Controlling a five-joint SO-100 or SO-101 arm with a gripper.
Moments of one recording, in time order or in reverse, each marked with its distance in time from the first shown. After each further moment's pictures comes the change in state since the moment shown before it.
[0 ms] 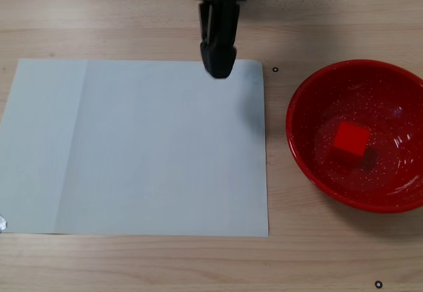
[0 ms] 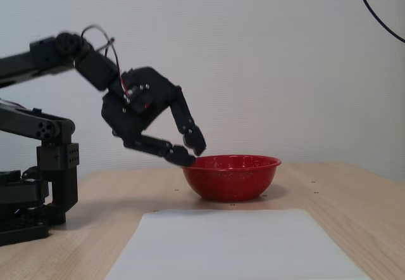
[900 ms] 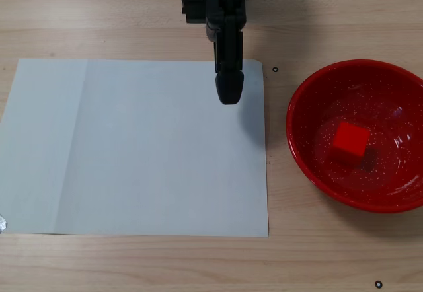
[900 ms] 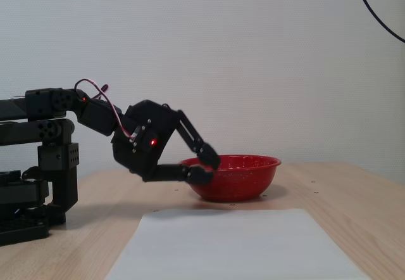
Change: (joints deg) arm 3.3 17.5 27.6 -21.7 -11.5
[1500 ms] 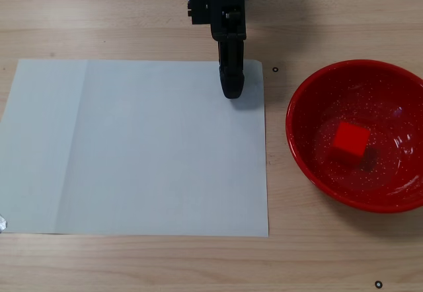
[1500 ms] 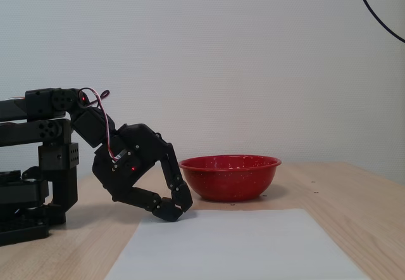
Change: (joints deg) arm 1.4 0.5 0.0 18.6 -1.4
